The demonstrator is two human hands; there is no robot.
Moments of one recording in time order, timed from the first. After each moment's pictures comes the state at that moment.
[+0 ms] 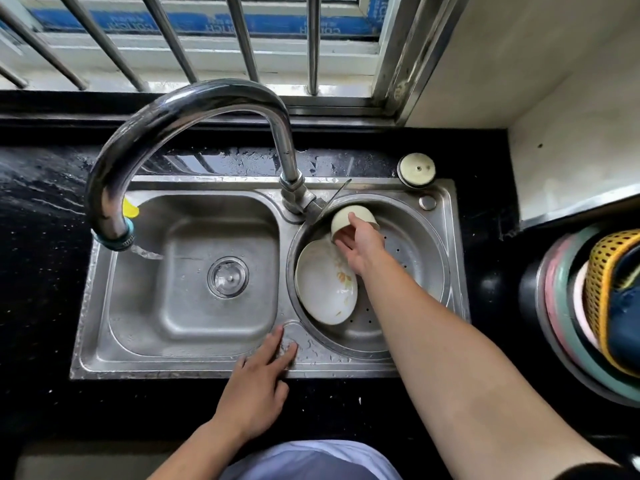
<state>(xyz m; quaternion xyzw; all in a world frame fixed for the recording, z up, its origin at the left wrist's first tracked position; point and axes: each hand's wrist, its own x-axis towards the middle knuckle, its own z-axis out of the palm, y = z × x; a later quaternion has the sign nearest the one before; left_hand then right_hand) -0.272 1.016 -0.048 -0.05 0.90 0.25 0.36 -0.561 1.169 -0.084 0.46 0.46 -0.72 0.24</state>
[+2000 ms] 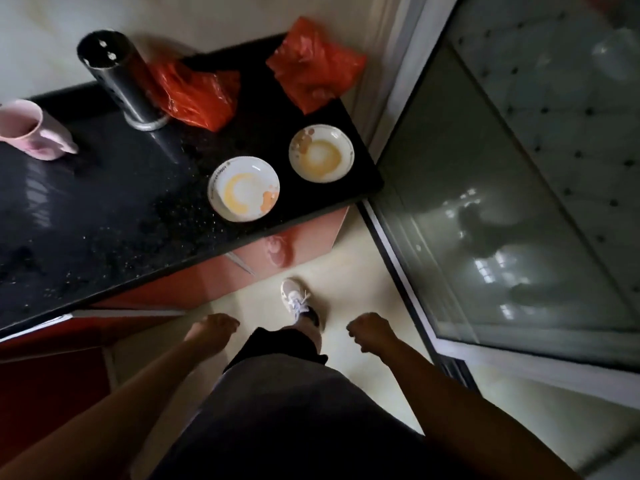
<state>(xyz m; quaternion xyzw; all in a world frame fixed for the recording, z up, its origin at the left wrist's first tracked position) 0.370 1.274 -0.090 0.48 0.70 -0.08 0.52 0.711 1.224 -0.066 0.78 0.31 -0.55 0.04</state>
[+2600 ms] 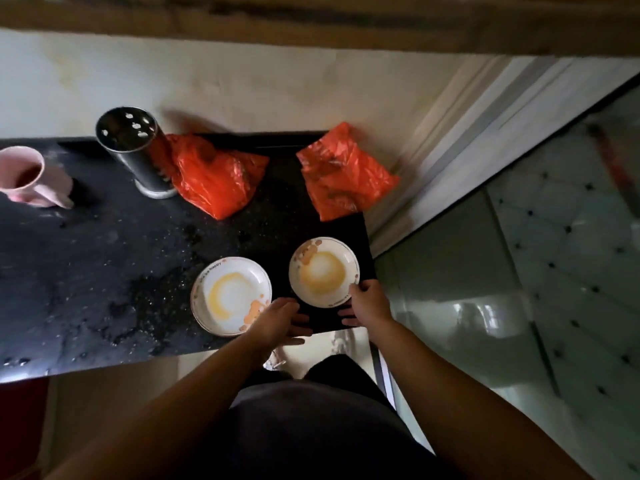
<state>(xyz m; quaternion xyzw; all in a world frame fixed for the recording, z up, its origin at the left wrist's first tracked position) 0.561 1.506 -0.014 0.18 0.63 0.22 0.72 0.753 1.555 -0.022 0.78 0.28 -0.53 -0.17</state>
